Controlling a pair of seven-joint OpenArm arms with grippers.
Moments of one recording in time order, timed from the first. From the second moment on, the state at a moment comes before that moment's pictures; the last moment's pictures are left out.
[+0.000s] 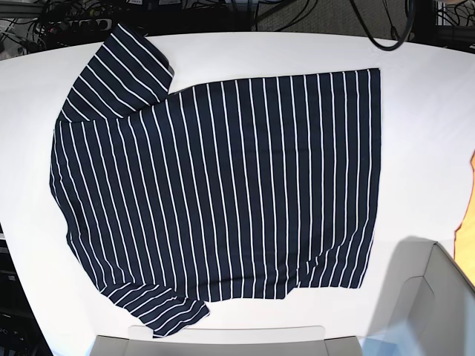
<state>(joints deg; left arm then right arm) 32.4 -0.5 -4.9 7.6 0.4 3.3 -77.0 -27.2 7.4 -6.6 3.1 11.7 14.2 61.1</state>
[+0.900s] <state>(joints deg) 57.6 -0.3 -5.0 63.2 0.3 3.5 -77.2 -69.2 23.5 -3.4 102.6 43.6 13.8 32.3</state>
